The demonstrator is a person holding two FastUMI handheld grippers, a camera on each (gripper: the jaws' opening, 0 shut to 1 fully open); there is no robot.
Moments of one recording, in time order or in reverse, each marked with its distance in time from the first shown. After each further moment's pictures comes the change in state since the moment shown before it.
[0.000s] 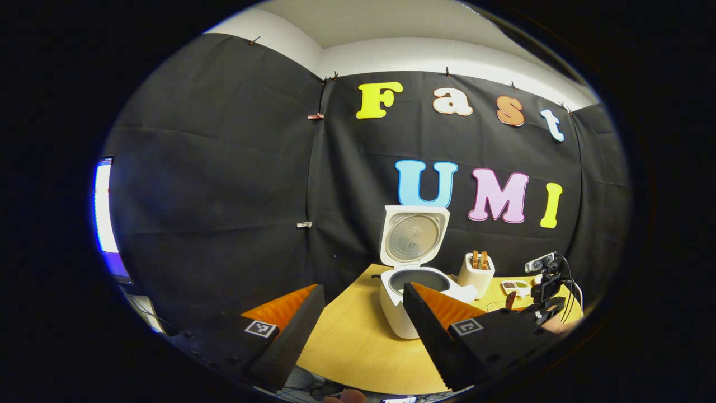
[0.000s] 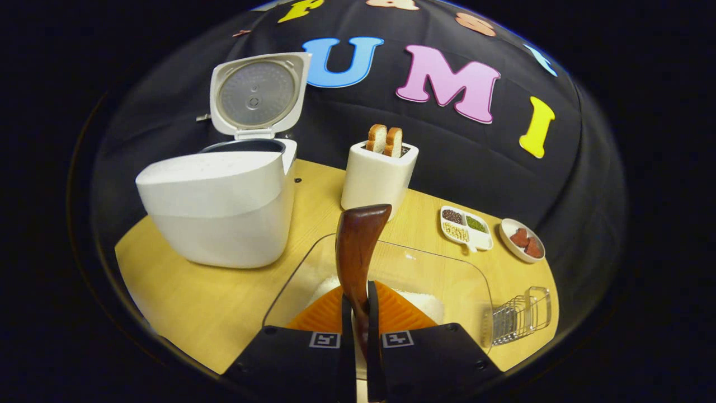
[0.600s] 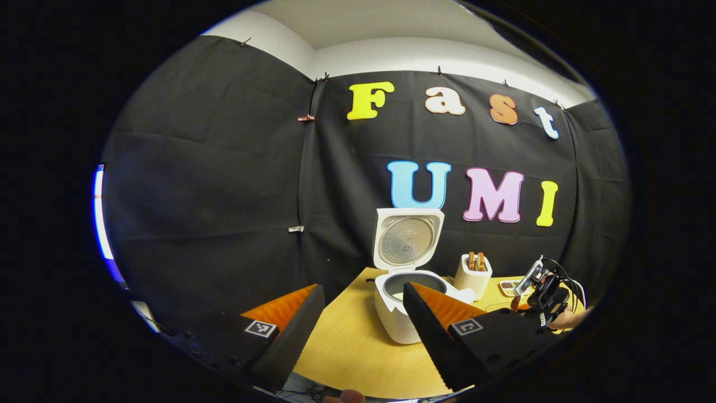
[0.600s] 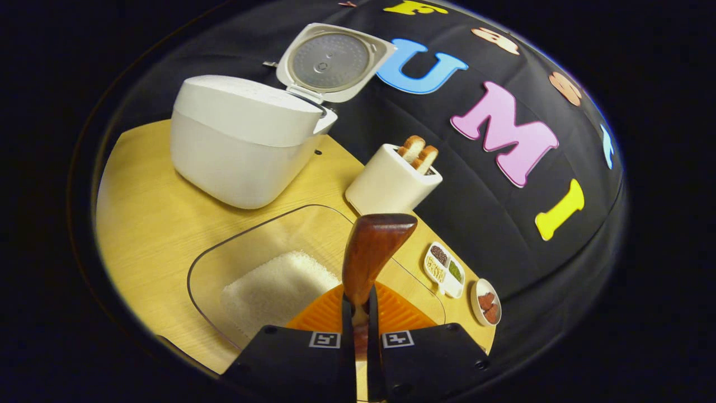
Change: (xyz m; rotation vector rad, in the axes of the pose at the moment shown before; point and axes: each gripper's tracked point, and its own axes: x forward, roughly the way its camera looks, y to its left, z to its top) left arm 0.022 -0.012 0.004 0.011 -0.010 -0.038; right arm 0.009 -0.046 -0.011 -0.510 -0.012 0.001
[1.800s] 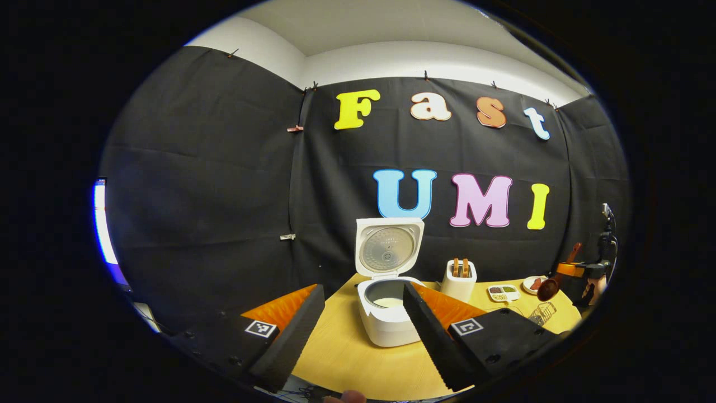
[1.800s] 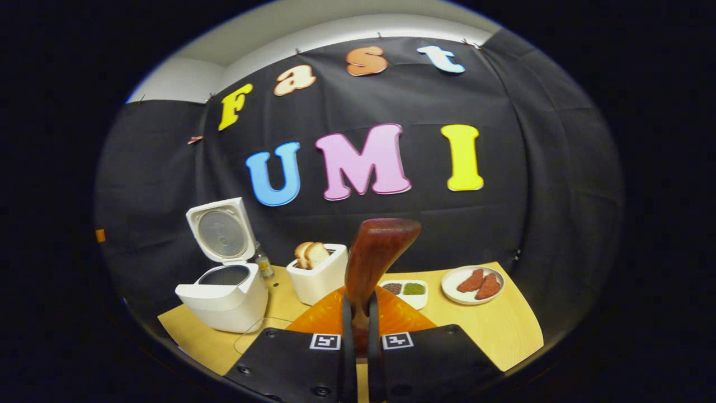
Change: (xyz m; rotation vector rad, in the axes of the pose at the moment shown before) left arm -0.024 -0.057 0.023 0.021 -0.033 -0.023; right arm -0.134 -0.197 0.056 0.663 -0.451 -0.004
